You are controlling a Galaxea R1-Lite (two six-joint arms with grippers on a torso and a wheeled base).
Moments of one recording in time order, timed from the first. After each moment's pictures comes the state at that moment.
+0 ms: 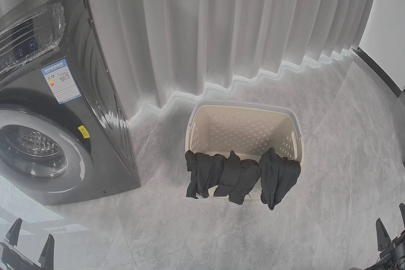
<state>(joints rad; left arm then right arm) 0.00 0.02 -0.02 0.00 -0.01 -0.01 0.00 0.02 -0.02 -0.01 0.00 0.00</state>
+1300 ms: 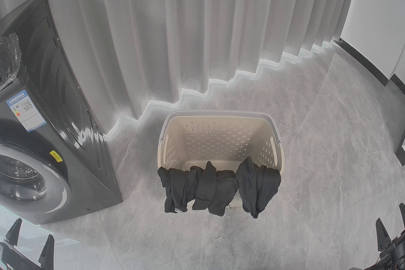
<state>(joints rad) 0.00 0.02 -0.02 0.00 -0.01 -0.01 0.00 0.02 -0.02 -0.01 0.00 0.00</state>
